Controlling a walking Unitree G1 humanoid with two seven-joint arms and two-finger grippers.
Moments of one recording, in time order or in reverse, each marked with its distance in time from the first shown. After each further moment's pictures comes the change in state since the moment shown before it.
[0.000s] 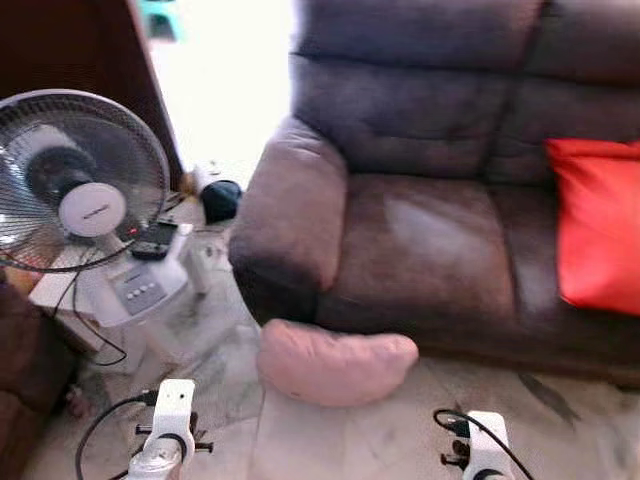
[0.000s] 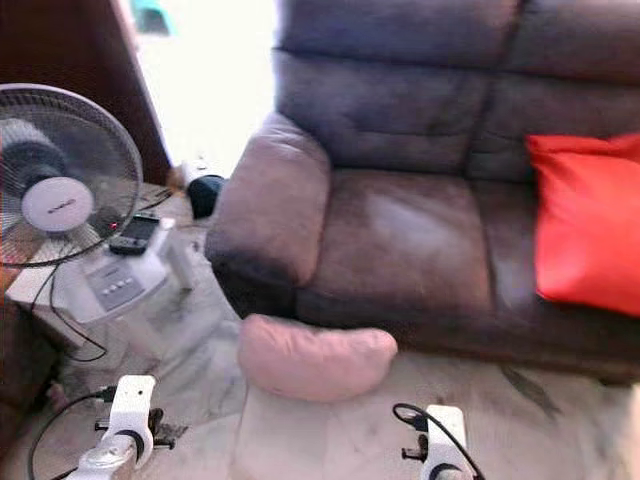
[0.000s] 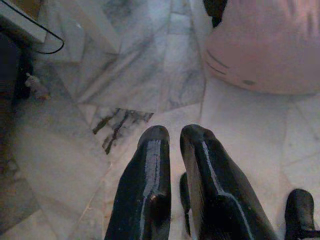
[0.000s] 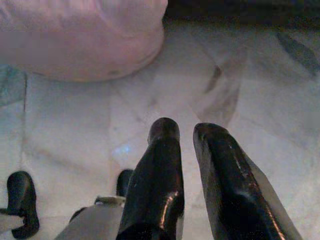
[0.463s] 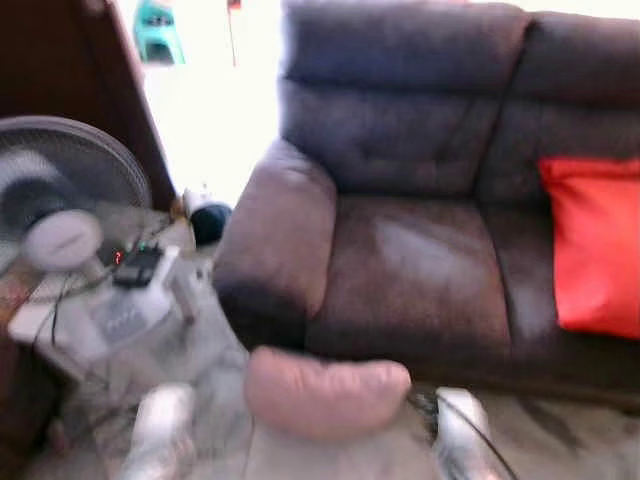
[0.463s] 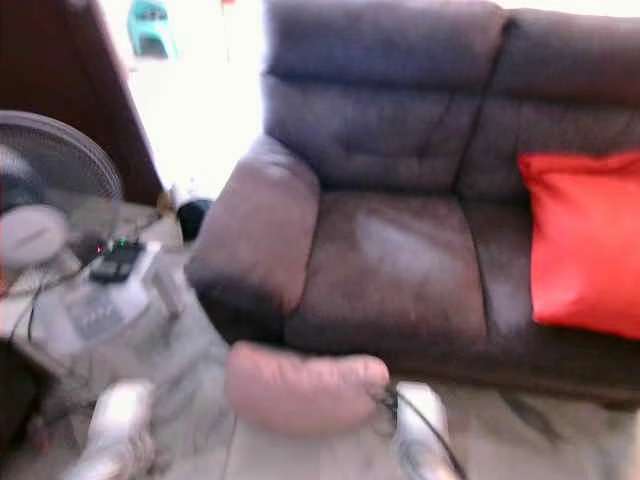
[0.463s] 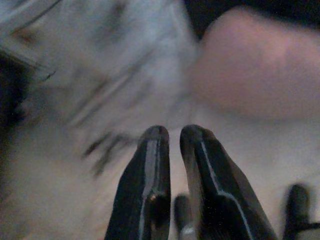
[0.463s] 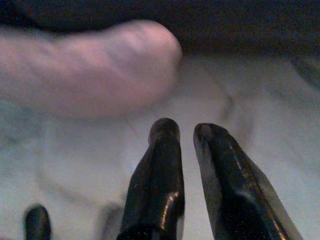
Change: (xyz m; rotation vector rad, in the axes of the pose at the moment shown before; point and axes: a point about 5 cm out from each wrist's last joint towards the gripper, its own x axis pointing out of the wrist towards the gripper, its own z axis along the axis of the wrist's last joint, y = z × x) left arm 0.000 -0.011 -0.002 -0.011 0.003 -0.031; right arm 0.001 0.020 -0.004 0.014 0.030 0.014
